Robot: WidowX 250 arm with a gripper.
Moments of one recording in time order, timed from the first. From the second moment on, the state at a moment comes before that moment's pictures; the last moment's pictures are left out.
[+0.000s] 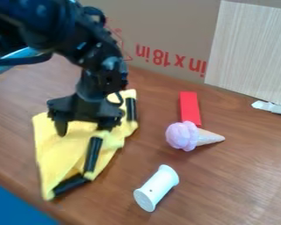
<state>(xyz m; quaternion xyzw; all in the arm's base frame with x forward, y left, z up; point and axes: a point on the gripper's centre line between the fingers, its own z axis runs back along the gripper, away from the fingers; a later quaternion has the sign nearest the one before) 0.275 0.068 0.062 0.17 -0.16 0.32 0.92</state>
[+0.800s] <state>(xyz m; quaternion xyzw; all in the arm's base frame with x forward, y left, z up) 0.342 0.088 0.066 0.17 -0.17 0.42 0.87</state>
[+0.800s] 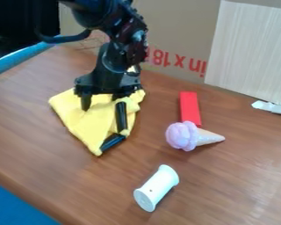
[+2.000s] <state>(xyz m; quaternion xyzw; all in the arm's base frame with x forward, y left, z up) 0.276 0.057 0.058 0.15 -0.18 0.33 0.91</state>
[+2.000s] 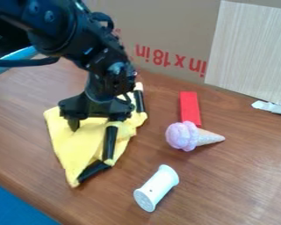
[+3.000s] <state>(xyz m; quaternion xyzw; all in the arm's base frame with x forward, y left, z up) 0.311 0.064 0.058 0.17 -0.19 0.36 0.90</state>
